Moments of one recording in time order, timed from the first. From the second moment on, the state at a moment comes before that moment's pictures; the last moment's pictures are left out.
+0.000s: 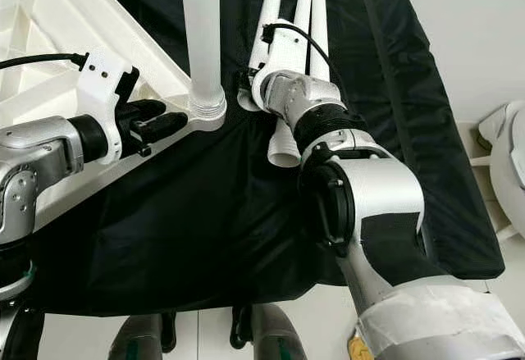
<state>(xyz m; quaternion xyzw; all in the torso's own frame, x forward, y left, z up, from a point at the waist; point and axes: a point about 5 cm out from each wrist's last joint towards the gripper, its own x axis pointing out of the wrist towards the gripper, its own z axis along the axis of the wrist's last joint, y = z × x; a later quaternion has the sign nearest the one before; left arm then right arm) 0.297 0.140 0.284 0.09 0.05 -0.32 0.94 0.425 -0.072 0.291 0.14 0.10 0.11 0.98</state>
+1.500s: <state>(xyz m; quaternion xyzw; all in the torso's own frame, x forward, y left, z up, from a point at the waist) 0.305 0.142 0.279 0.09 0.06 -0.32 0.94 0.416 -0.070 0.309 0.18 0.14 0.12 0.97</state>
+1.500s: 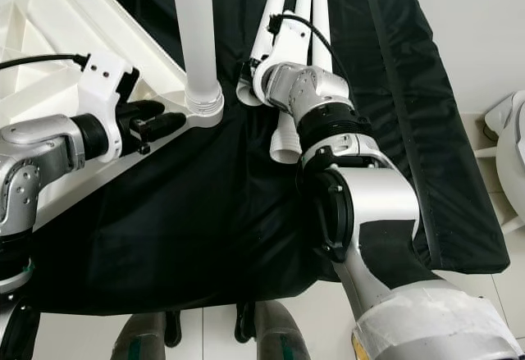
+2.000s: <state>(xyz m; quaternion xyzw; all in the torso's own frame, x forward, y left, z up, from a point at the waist) 0.307 0.145 0.277 0.09 0.07 -0.32 0.94 0.381 -0.083 0.313 0.14 0.10 0.10 0.98</state>
